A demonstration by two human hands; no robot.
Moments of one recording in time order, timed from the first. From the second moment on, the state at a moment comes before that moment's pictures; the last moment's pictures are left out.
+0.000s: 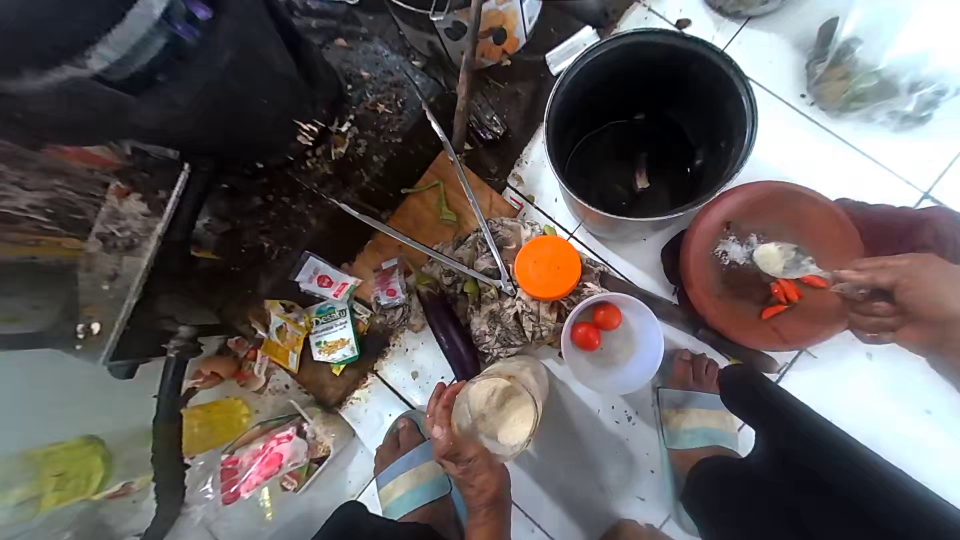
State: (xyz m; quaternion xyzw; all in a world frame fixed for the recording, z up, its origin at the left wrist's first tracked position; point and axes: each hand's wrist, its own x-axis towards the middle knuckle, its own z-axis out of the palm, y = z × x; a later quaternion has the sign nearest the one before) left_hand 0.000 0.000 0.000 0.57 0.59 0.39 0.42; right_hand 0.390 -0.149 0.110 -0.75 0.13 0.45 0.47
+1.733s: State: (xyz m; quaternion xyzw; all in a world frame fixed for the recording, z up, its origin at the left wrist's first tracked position) left_hand 0.024 -0.014 0.016 0.55 0.51 0.36 0.55; right_hand 0.299 -0.071 0.123 -0.70 -0.52 0.40 0.29
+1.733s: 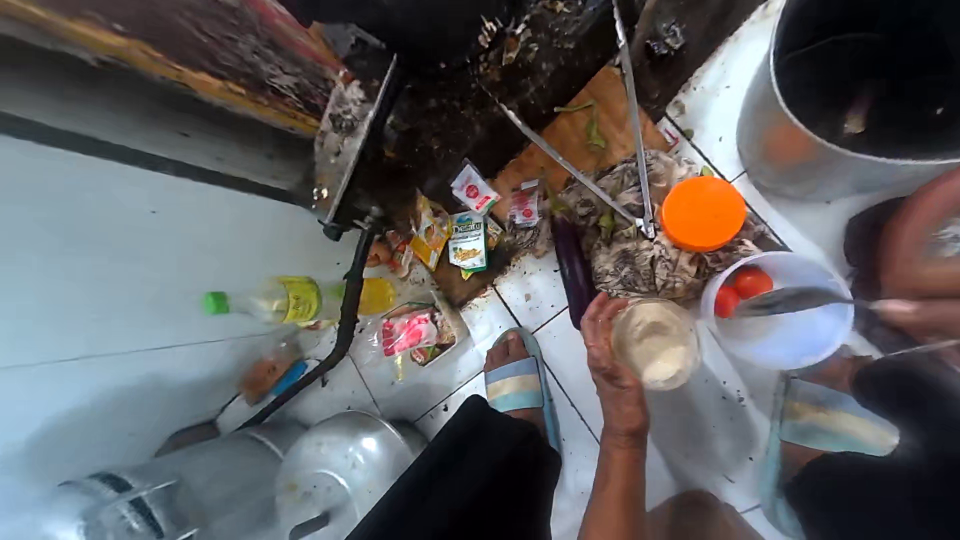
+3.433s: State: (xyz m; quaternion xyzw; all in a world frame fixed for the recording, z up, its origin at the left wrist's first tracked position) left_hand 0.011 0.002 0.016 0.50 0.54 0.36 0.57; right_hand 0.474 -0.242 -0.029 -0.69 -0.09 0.50 0.52
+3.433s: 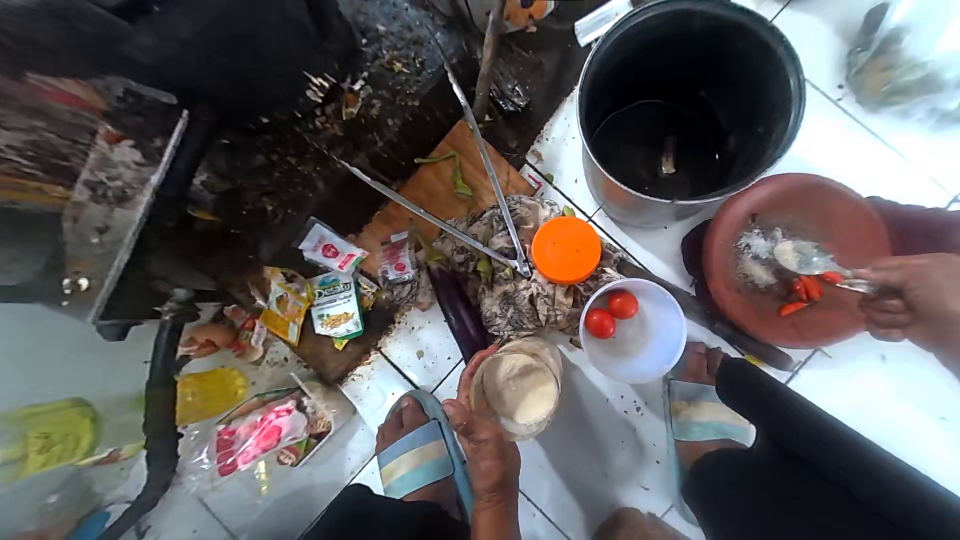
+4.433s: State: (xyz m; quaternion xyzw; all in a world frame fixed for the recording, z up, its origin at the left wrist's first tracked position) left_hand 0.017 0.001 0.016 0.50 0.57 0.39 0.53; right_hand 0.421 -0.179 0.030 -0.83 0.16 0.39 0.37
